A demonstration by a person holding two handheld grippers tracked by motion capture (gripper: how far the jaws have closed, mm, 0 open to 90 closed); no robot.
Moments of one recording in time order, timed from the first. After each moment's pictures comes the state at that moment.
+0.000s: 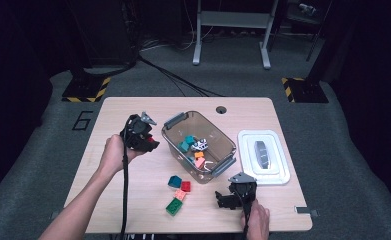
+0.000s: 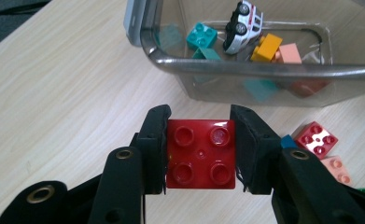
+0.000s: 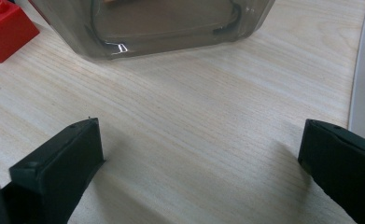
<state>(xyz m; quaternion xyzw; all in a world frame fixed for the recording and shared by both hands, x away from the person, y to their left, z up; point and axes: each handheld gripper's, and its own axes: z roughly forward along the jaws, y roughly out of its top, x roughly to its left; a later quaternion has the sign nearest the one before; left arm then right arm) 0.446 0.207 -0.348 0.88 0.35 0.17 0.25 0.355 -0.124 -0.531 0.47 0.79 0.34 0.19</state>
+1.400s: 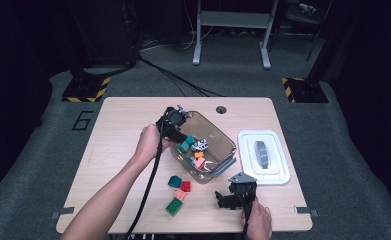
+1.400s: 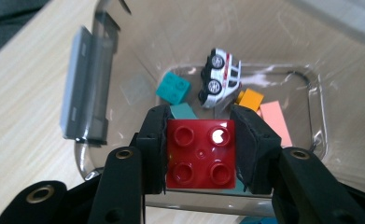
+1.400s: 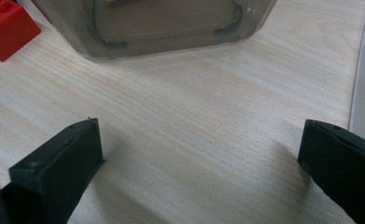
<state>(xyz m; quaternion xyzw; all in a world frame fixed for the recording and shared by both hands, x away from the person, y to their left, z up) 0.492 0.122 -0.367 0.90 0.34 0.15 0.22 0.355 -0.124 -0.531 0.47 0.79 0.34 0.20</state>
